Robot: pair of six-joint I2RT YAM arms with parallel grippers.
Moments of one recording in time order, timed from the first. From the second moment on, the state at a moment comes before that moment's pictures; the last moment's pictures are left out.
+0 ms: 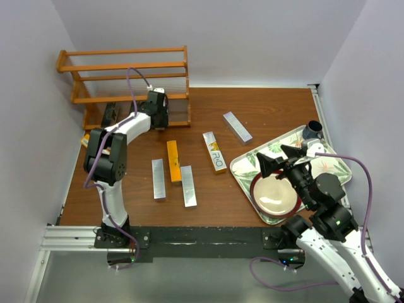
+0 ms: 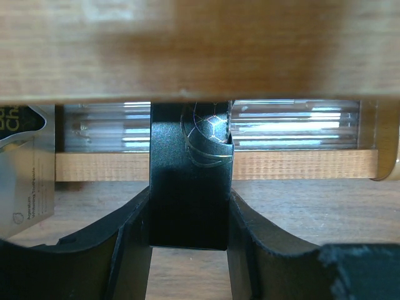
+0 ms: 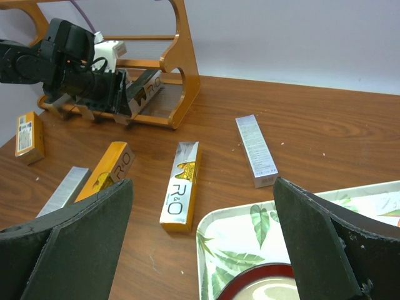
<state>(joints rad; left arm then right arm) -0.26 1.98 1.41 -0.27 -0.23 -0.22 0.58 0.34 0.66 -0.30 0.19 0.16</state>
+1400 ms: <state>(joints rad) -0.19 1.16 0.82 -0.48 -0.40 -0.51 0.58 0.30 0.66 -0.30 0.19 0.17</state>
